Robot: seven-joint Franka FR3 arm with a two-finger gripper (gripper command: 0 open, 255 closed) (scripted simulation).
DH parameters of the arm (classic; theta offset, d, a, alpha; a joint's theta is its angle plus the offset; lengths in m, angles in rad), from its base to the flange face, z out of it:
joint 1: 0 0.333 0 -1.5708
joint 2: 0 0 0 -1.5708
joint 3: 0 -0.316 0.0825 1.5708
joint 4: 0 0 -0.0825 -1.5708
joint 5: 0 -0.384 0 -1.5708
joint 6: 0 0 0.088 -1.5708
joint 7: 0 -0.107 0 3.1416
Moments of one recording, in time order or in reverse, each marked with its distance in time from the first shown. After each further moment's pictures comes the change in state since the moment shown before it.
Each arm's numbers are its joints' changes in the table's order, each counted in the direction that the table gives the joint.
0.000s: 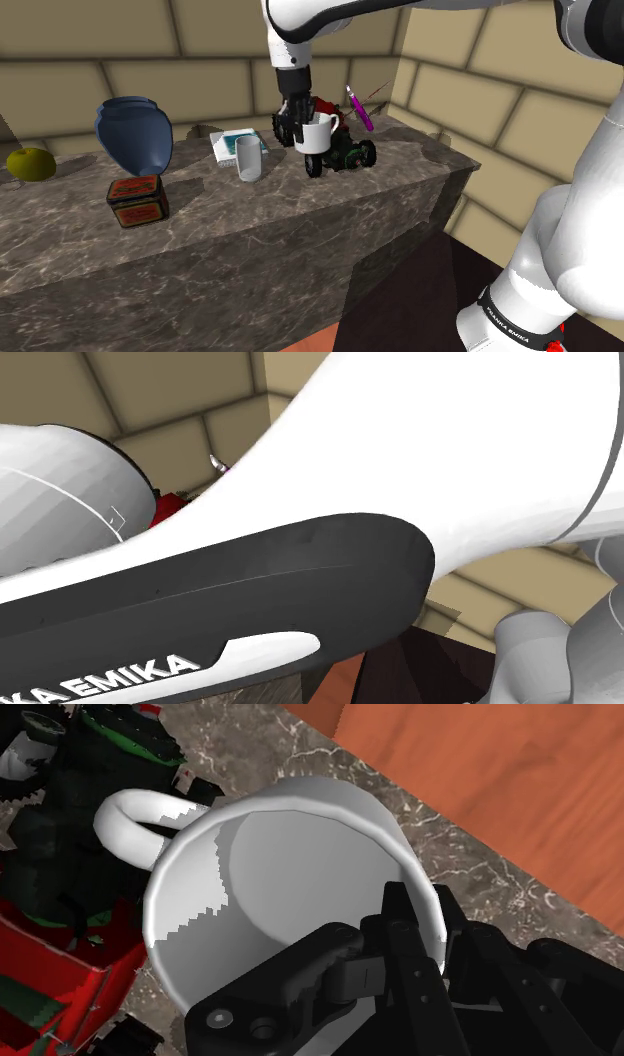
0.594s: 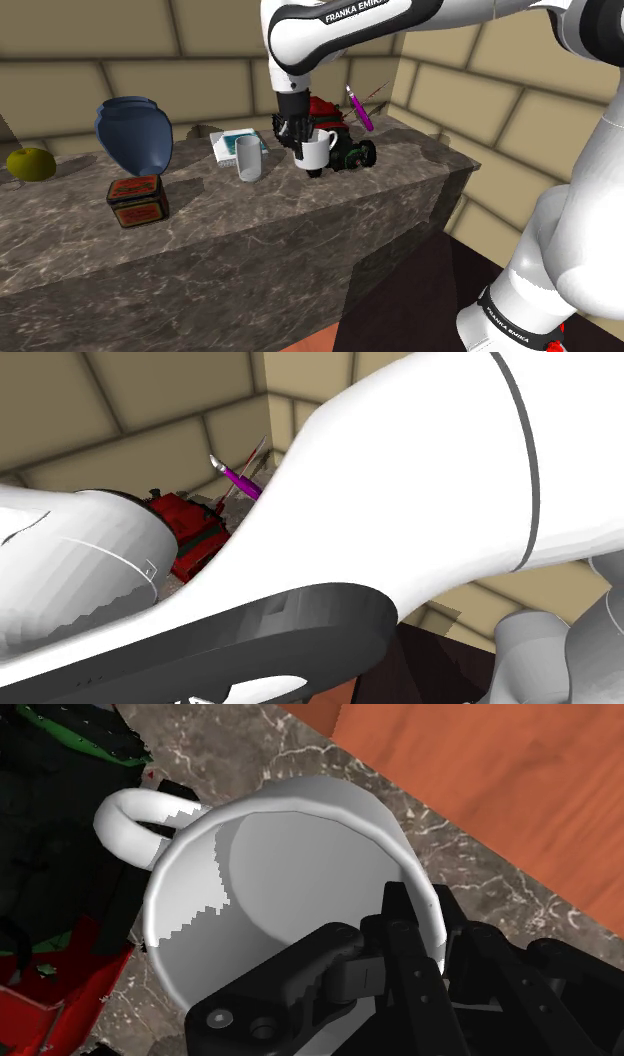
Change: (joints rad) arm 0.000 0.011 0.000 0.108 0.001 0.119 -0.009
